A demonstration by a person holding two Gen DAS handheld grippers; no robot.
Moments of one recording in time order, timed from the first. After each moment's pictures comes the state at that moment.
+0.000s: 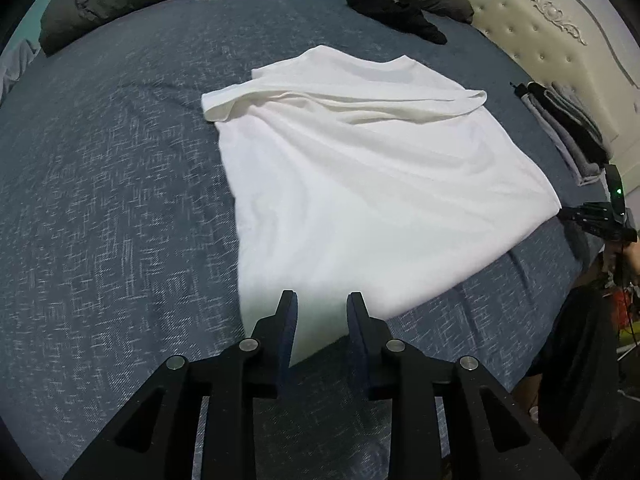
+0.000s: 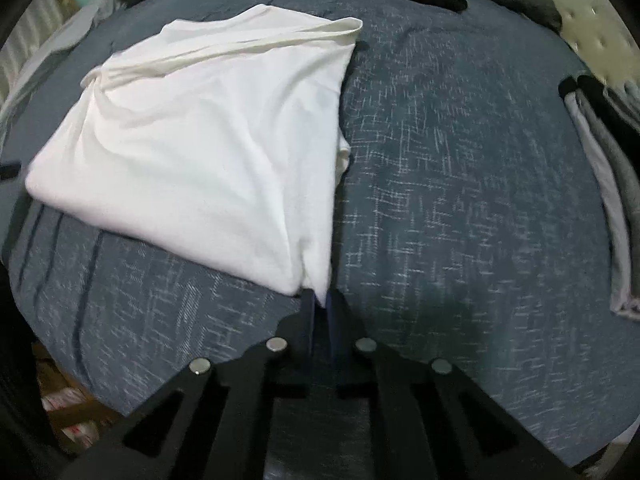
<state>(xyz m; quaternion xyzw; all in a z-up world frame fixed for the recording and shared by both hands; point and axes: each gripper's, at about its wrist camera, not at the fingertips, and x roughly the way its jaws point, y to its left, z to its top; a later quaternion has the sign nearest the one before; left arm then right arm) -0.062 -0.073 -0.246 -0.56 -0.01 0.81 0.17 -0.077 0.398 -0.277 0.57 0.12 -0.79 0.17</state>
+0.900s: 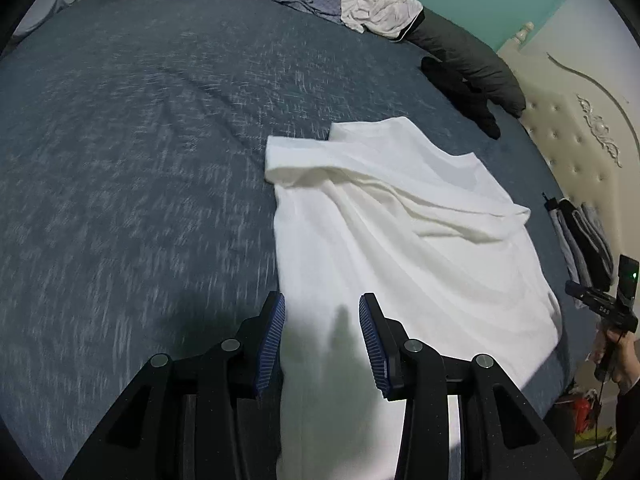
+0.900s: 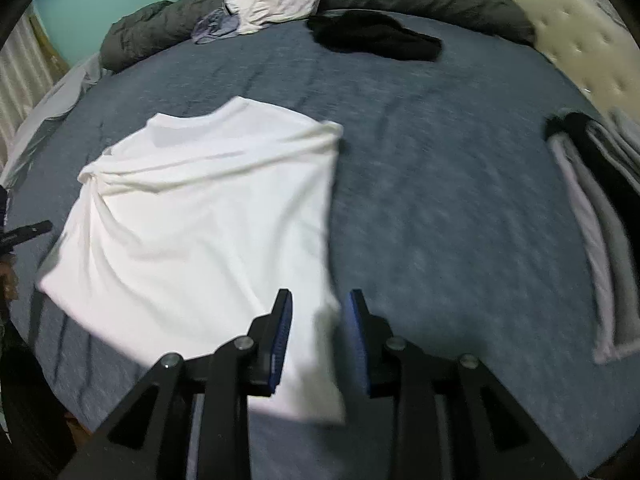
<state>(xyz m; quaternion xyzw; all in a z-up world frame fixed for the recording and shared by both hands) -0.155 -0.115 -0.279 -0.52 -0.16 0.83 0.11 -0.151 0.379 -0.221 0.53 0.04 -0.83 0.16</state>
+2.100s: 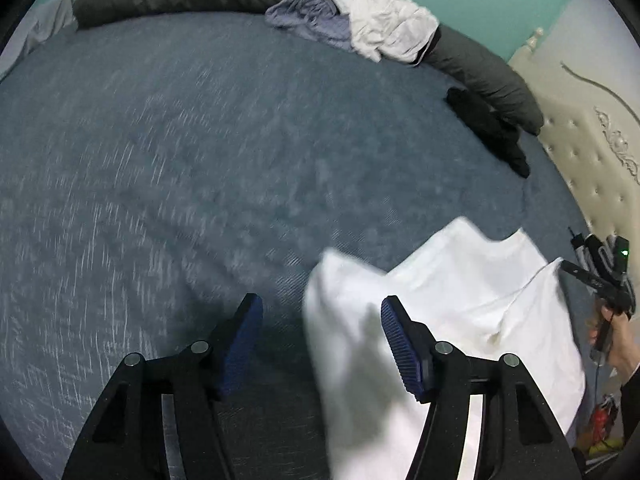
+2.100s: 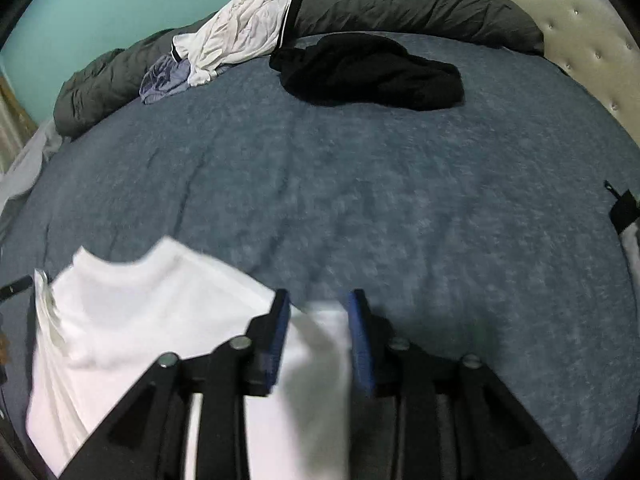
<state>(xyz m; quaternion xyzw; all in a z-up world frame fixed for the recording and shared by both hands) -0.297 -0.142 -0.287 -0.49 -0.14 0.85 0.10 -0.341 0.365 -0.267 0.48 -0.01 -0.87 0.12</state>
